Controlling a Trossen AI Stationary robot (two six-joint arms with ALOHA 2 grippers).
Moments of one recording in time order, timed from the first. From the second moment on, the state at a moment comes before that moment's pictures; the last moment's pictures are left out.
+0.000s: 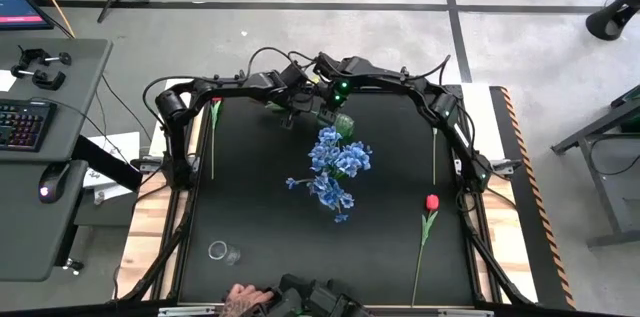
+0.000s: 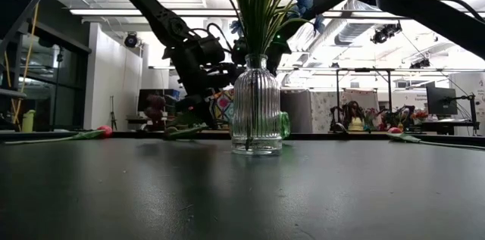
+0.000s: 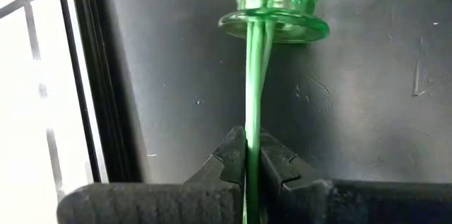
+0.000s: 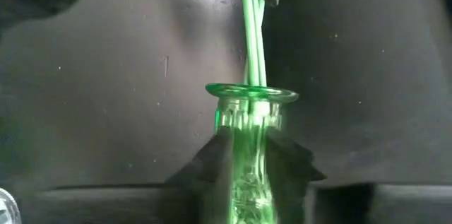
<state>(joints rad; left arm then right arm) 0.63 1.94 1.27 -0.39 0.07 0.95 -0.54 2.33 2.02 -0.94 -0.34 -0.18</state>
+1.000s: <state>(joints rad) 0.64 1.94 1.27 -0.35 0.07 0.92 -0.66 2.16 2.00 -1.02 -0.51 -0.26</state>
